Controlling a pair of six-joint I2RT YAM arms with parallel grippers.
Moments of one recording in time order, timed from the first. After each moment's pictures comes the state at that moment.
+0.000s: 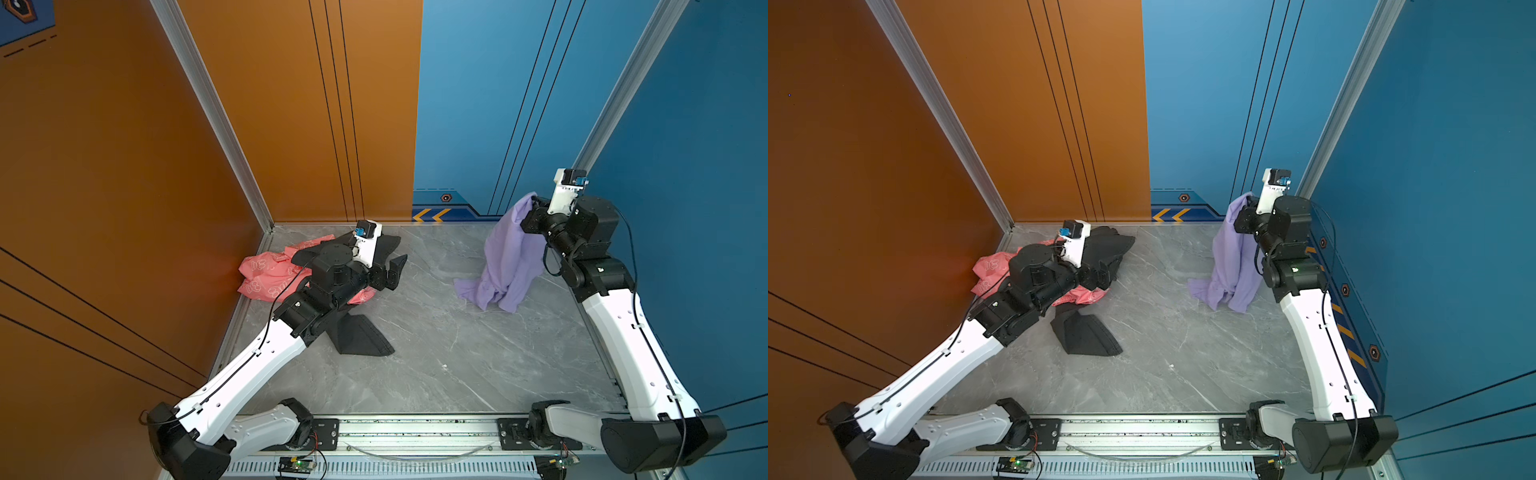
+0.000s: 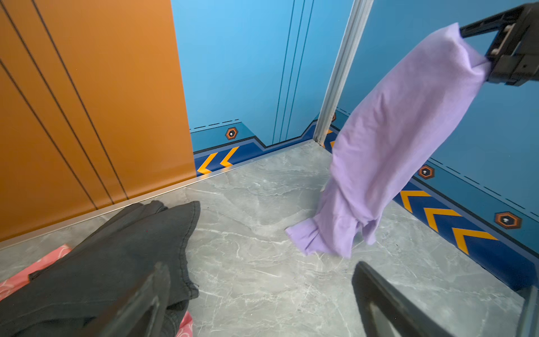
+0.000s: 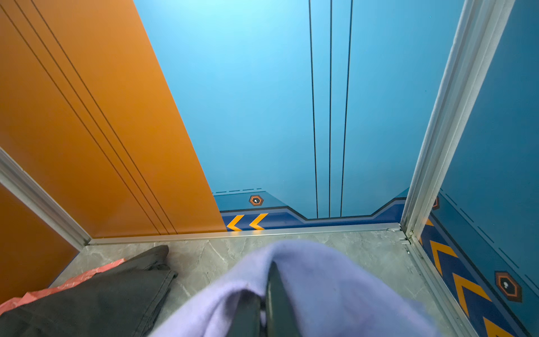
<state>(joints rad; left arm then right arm) -0.63 1.10 1.11 -0.23 -0.06 -0.13 0.08 1.27 1.46 -0.30 -0.02 0.19</state>
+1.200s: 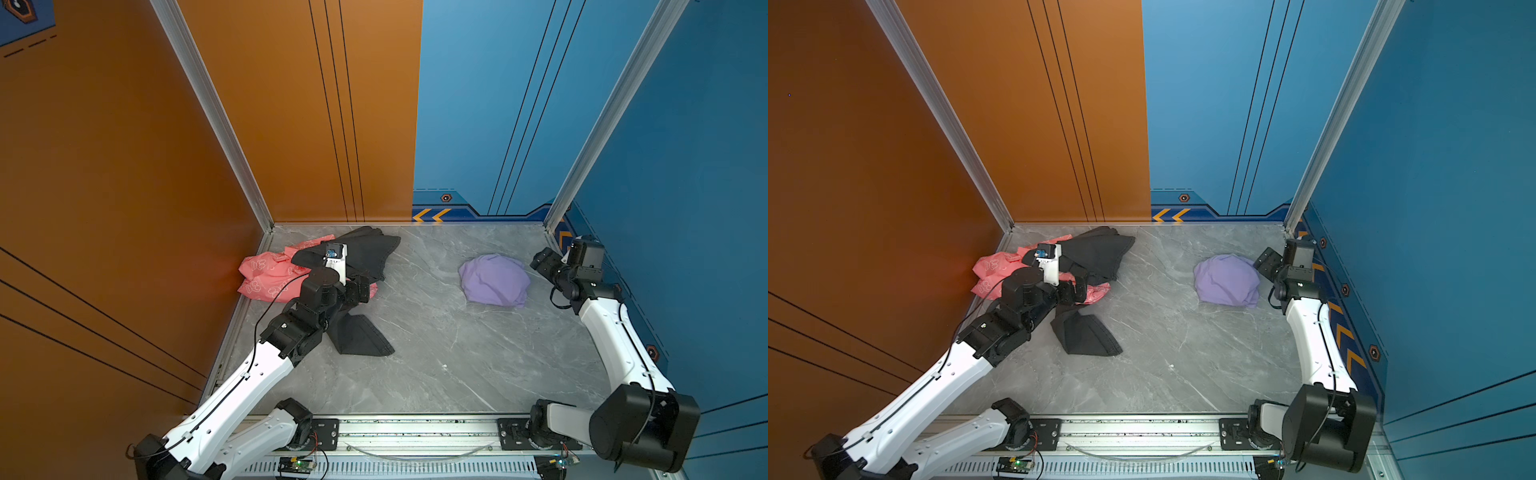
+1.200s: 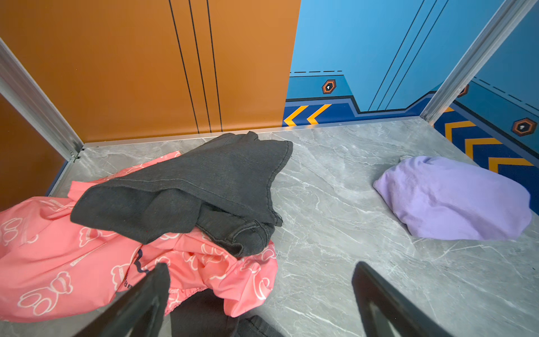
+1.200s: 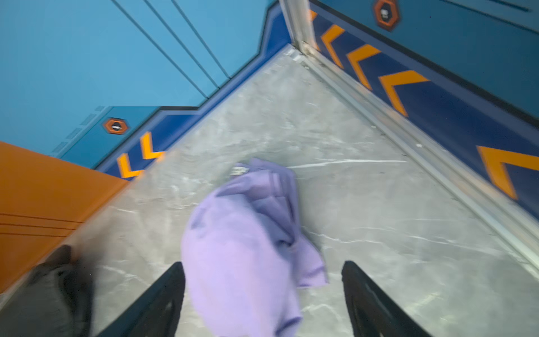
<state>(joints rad) -0.54 0.95 0.90 -0.33 -0.31 -0.22 -0.12 1.25 1.06 -0.41 -0.01 0.49</state>
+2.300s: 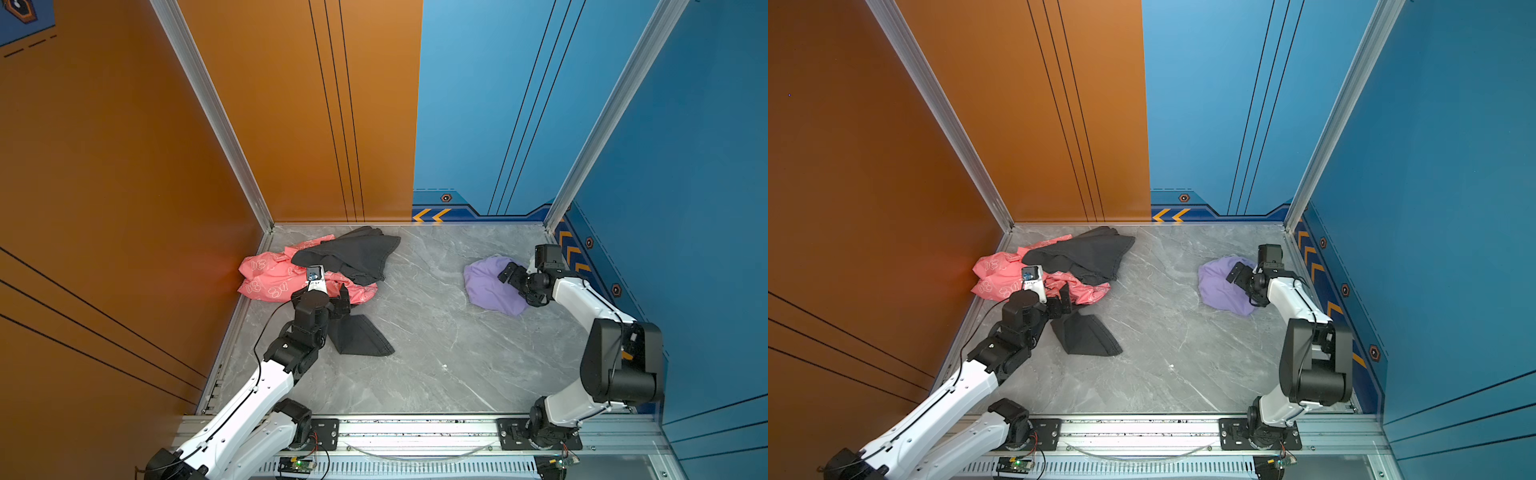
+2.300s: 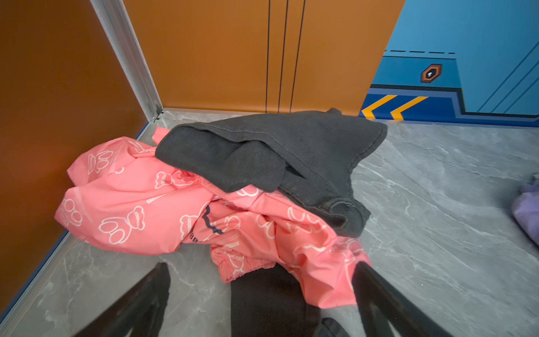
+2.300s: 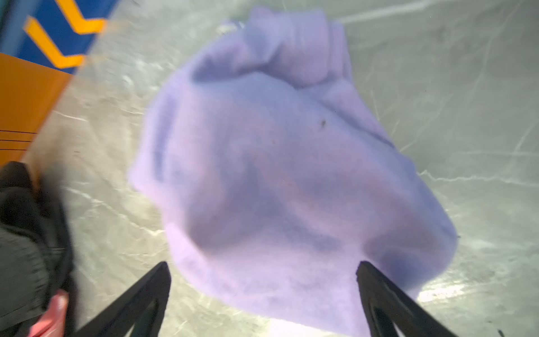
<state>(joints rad) -0.40 0.85 0.54 -0.07 -0.47 -0.21 -0.10 1.51 1.05 -0.45 -0.19 0.55</state>
